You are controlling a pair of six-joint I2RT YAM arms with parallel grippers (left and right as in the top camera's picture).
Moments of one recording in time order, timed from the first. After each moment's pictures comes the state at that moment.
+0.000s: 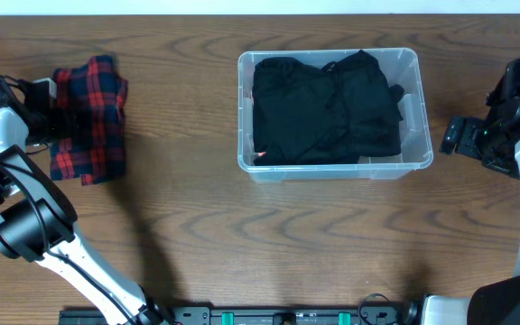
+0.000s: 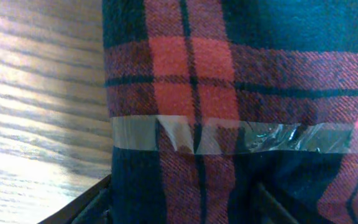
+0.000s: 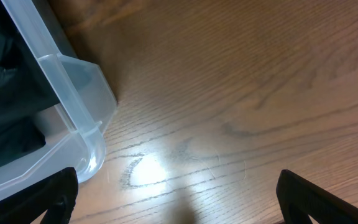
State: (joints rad) left arm 0.60 2.19 1.61 -0.64 0.31 0.32; right arm -0.24 1.53 1.45 -1.27 0.09 0.18
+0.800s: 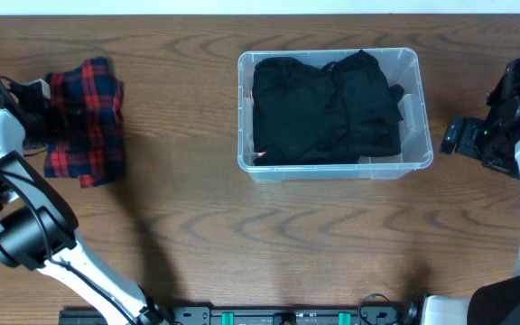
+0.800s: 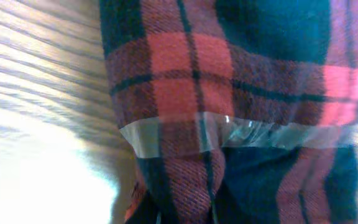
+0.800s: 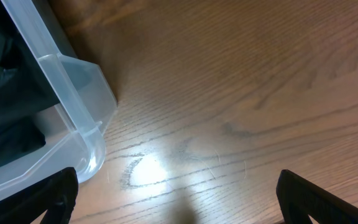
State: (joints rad) left arm 0.60 2.11 1.58 -0.66 0.31 0.24; right arm -0.24 1.53 1.45 -1.27 0.09 0.18
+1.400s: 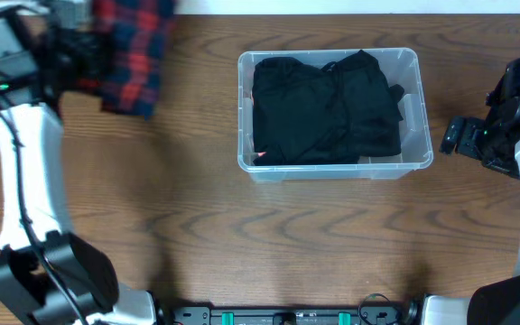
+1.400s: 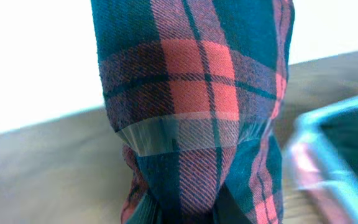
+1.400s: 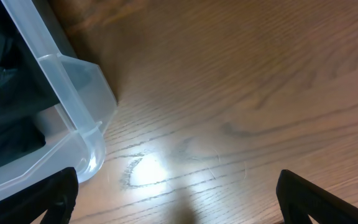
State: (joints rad) left arm 0.28 1.67 1.57 -0.50 0.59 0.32; right arm -0.24 1.53 1.45 -1.28 0.09 0.18
